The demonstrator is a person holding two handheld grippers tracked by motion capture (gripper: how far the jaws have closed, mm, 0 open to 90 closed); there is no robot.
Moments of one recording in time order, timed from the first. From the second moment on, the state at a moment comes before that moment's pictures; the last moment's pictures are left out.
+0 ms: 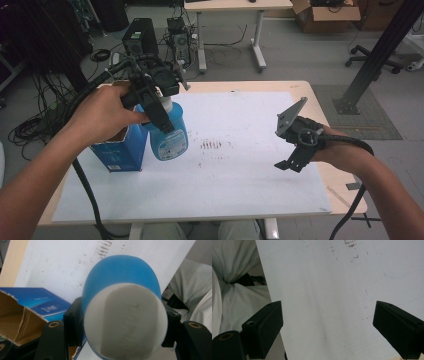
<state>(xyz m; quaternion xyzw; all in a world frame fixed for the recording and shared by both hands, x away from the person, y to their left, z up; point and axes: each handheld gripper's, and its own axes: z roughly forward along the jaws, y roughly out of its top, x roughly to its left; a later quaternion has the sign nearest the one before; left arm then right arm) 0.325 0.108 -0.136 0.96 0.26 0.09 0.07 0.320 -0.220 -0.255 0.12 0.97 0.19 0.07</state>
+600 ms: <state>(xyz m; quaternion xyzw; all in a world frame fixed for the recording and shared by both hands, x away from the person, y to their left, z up) 0.341 0.125 -0.114 0.92 0.37 0.10 0.05 0.330 -0.230 -0.255 0.12 0.98 0.15 0.03</state>
